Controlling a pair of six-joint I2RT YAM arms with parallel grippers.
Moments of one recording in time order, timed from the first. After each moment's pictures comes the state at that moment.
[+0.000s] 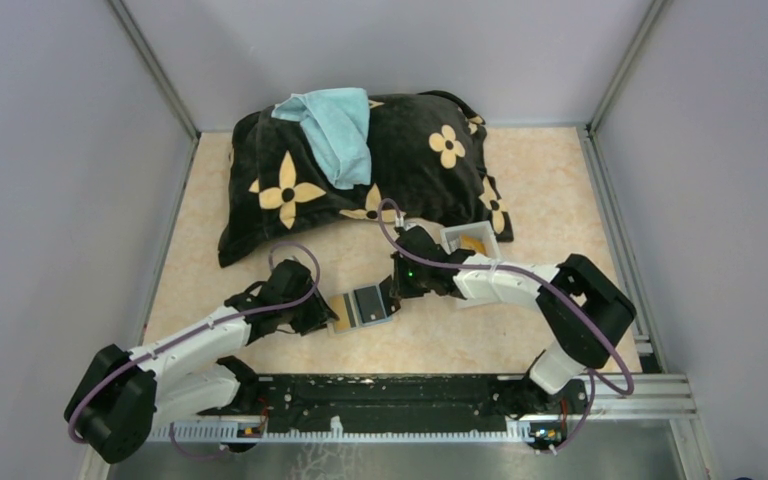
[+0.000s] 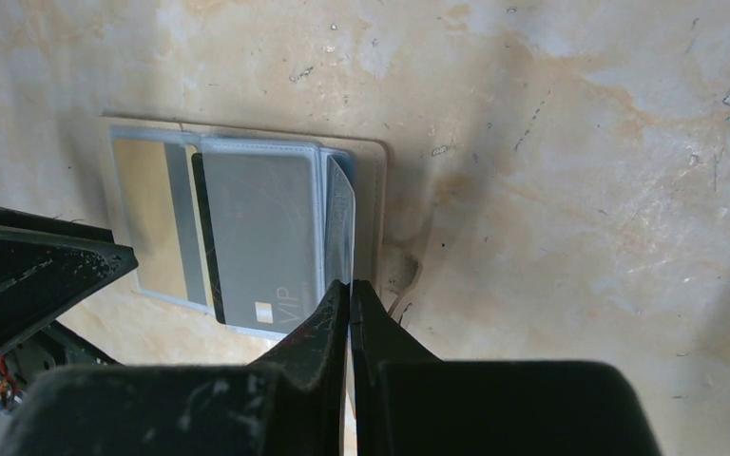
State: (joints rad) left arm -0.63 1.04 0.38 -0.31 0.02 -1.04; right arm 0.85 1.58 0.86 -0.19 -0.03 0.65
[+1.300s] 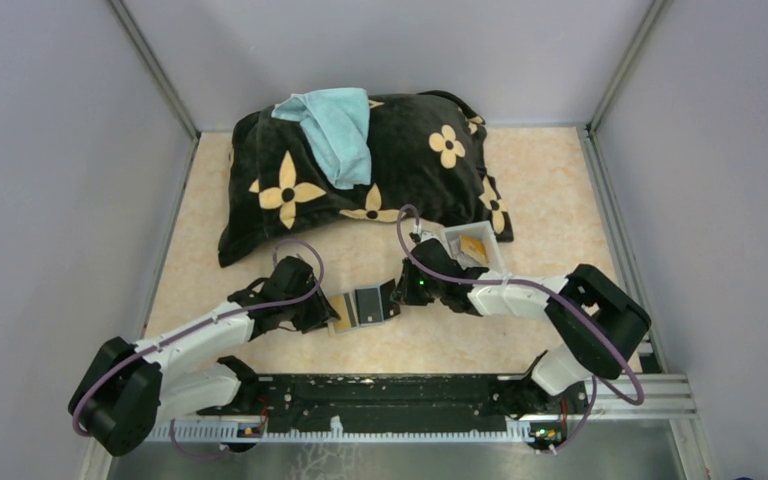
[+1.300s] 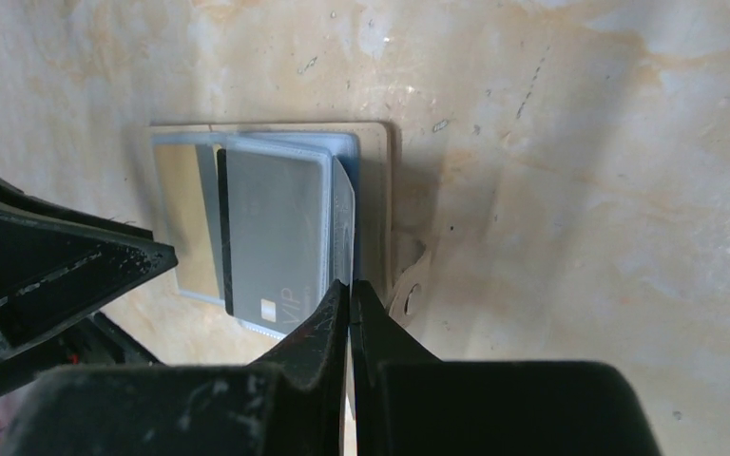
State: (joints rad) left arm -0.63 1.09 0.41 -0.30 0.04 -1.00; right arm 0.84 1.49 0.66 0.05 -0.04 0.78
